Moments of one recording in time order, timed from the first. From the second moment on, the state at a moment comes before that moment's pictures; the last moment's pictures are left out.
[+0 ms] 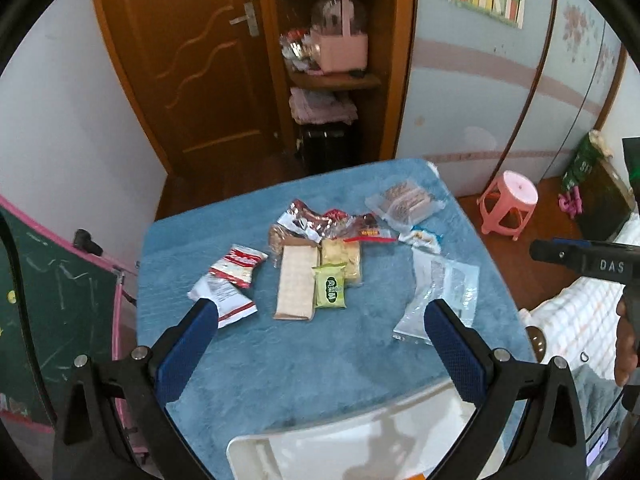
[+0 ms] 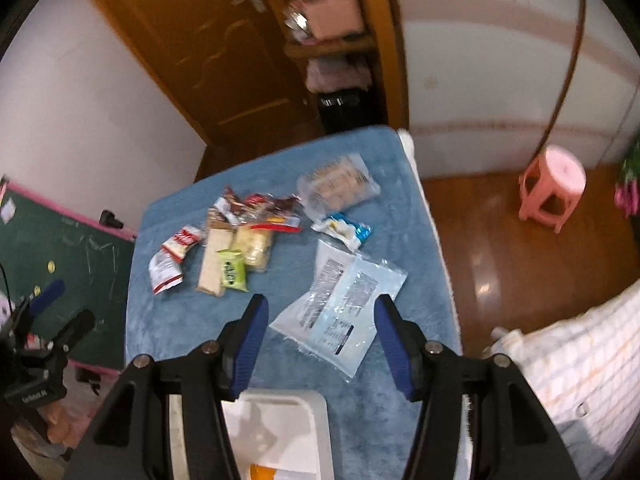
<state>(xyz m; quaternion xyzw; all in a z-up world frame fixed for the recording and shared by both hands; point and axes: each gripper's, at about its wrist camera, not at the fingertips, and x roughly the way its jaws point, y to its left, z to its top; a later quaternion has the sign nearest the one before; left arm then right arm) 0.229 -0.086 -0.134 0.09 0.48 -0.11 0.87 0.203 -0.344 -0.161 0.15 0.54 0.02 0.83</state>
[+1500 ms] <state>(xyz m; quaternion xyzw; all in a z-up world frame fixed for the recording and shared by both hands) 0.357 -0.129 -0.365 0.02 0.60 -0.07 0.80 0.275 -0.304 -0.359 0.15 0.66 0.02 0.74</state>
